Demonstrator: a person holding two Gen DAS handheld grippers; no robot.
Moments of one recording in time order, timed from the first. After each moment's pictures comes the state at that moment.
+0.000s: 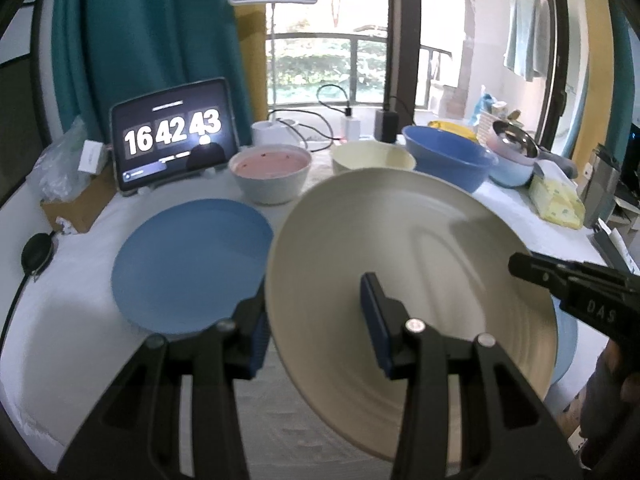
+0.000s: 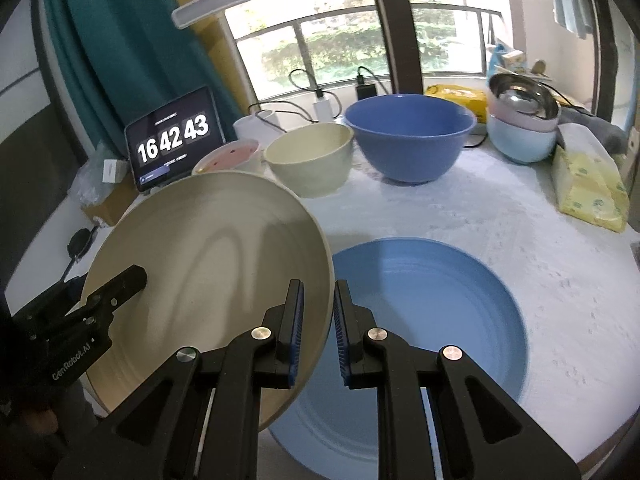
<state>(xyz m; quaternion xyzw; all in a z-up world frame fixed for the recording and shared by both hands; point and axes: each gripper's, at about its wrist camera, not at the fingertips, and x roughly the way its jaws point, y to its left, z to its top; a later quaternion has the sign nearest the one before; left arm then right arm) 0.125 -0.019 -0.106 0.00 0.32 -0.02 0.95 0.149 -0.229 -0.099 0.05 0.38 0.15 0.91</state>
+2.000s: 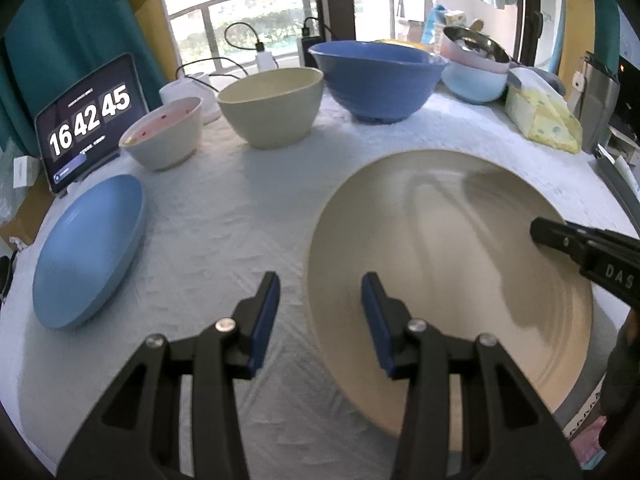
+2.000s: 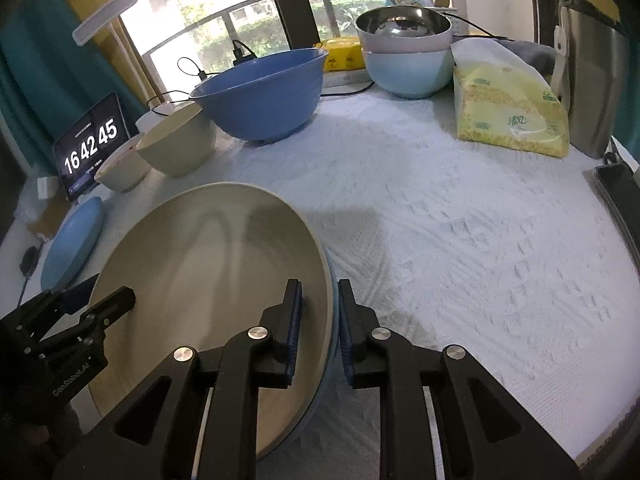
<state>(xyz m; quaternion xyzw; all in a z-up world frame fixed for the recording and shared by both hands) 0.166 -0.124 -0.165 0.07 0.41 -0.06 0.91 0.160 -0.338 -0.154 0.08 0.42 0.06 0.90</state>
